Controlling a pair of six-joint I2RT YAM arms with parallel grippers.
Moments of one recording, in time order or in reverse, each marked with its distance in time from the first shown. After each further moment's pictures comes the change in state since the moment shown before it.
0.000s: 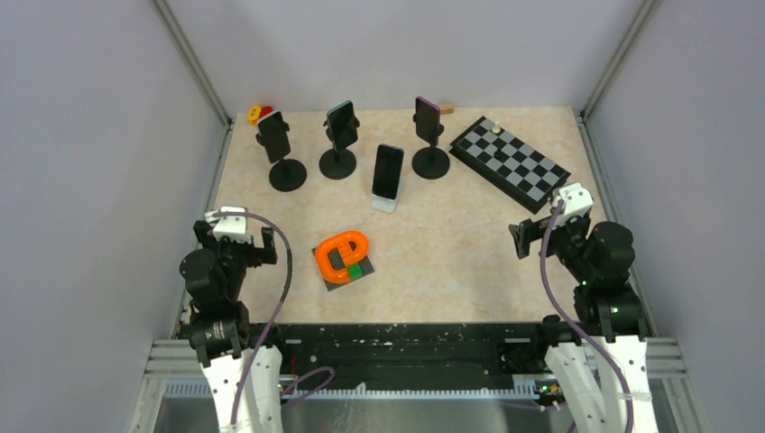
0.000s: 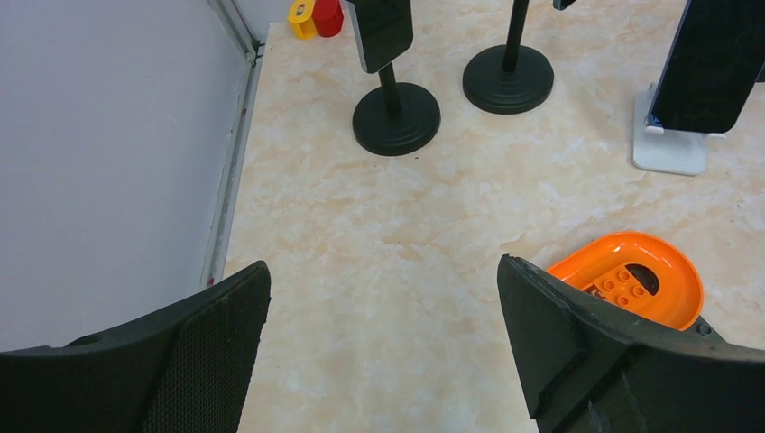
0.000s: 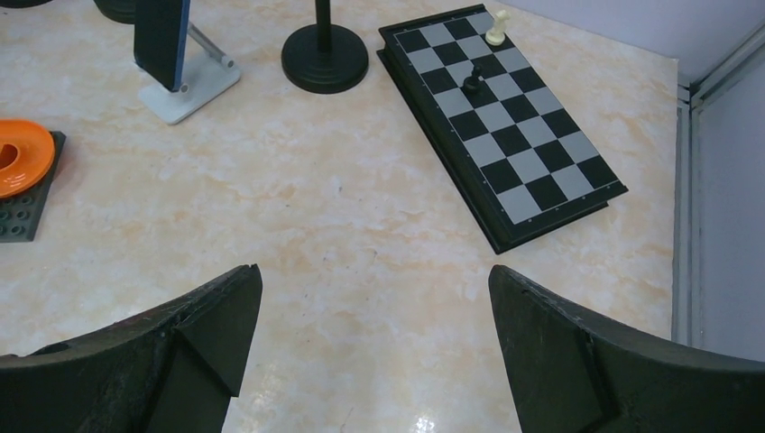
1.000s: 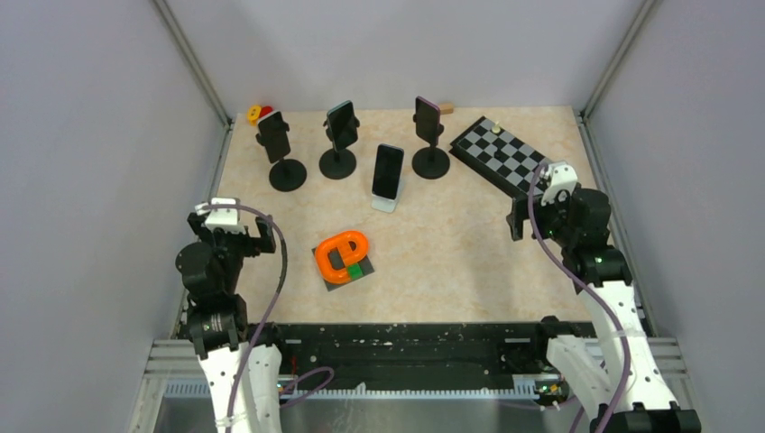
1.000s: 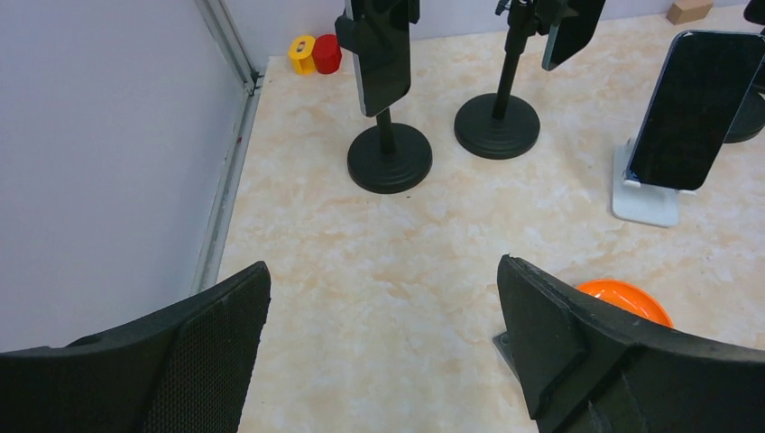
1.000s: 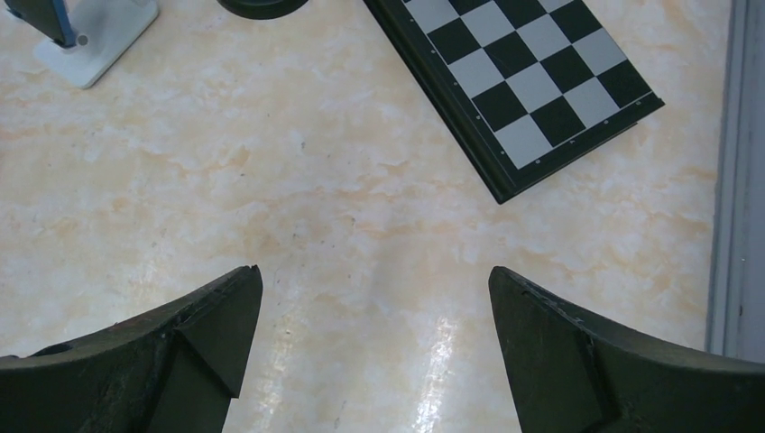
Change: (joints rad) left arm 0.000 0.072 0.017 0.105 0.007 -0.079; right arm 0.000 0.308 0.024 0.059 0.086 0.056
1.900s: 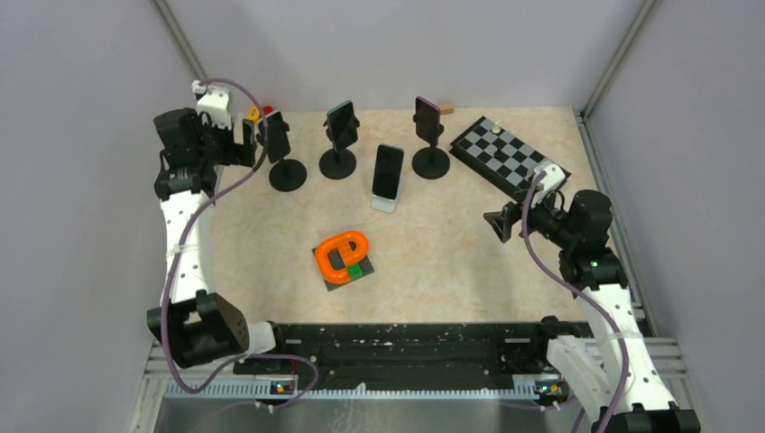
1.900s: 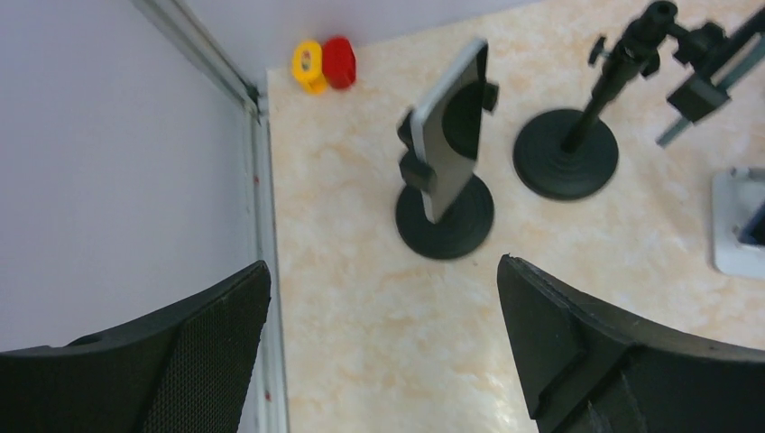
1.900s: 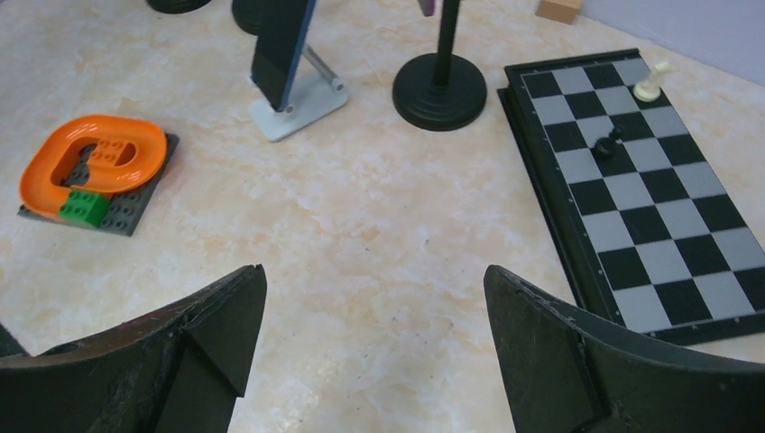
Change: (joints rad) left arm -0.005 0.982 0.761 -0.027 0.042 0.204; right arm 0.019 -0.028 -0.061 0.235 -0.400 -0.037
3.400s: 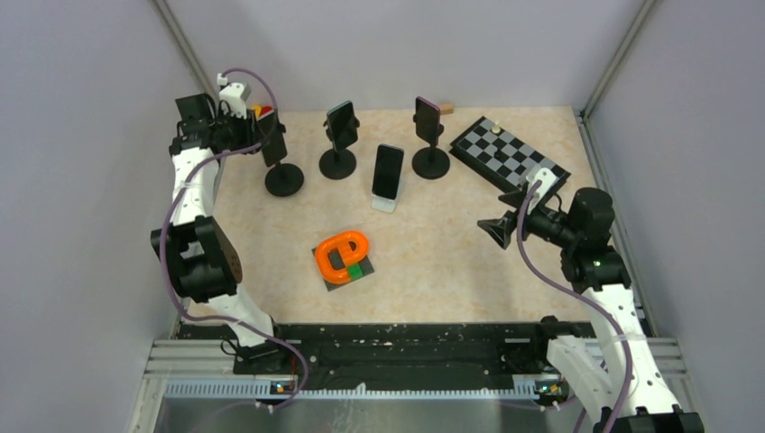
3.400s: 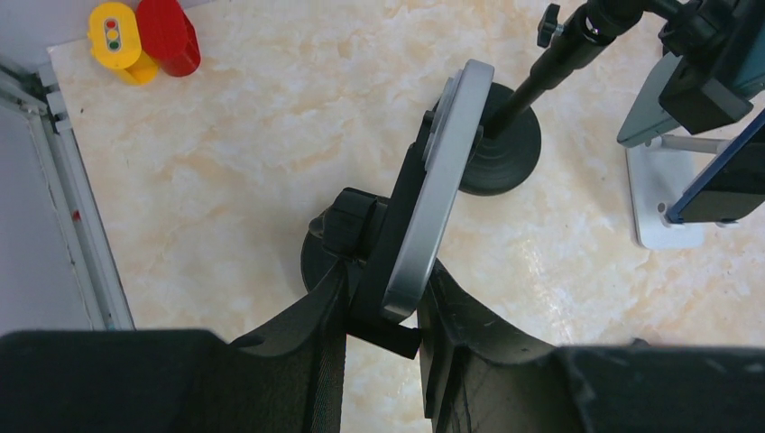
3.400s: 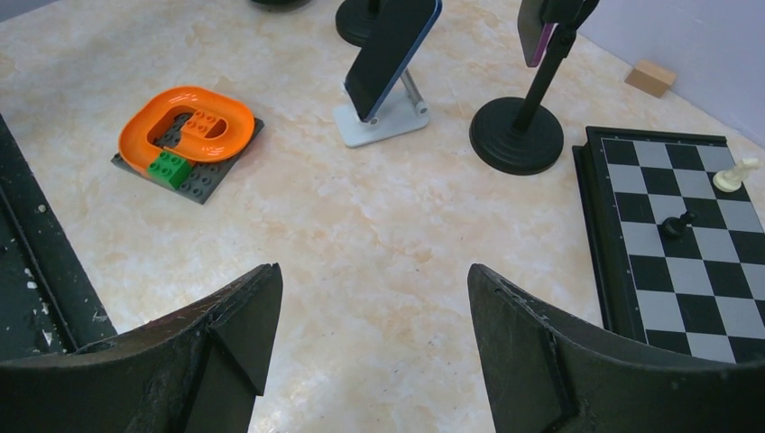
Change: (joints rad) left arm -0.004 0.352 0.177 -0.085 0.256 -0.036; right arm 0.014 0.000 0.046 -0.042 -0.177 -0.089
